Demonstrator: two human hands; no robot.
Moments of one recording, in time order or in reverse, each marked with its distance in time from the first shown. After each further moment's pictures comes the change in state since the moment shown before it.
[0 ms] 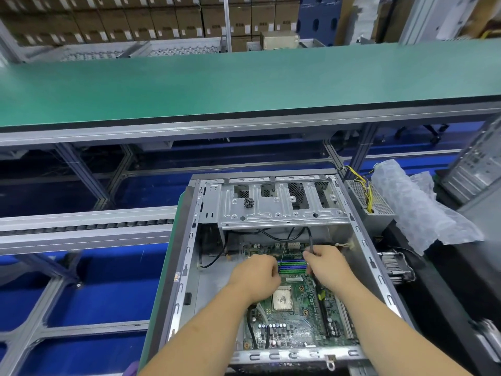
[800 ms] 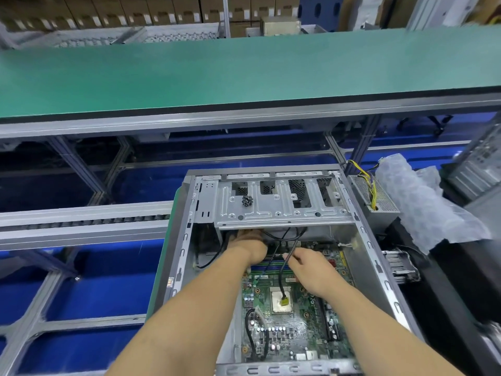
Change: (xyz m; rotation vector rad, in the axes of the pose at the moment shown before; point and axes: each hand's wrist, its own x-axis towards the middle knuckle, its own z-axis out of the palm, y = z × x) left_hand 0.083 -0.030 -0.007 0.017 -0.229 -0.298; right_hand 0.013 0.001 0.023 -0.262 -0.185 -0.226
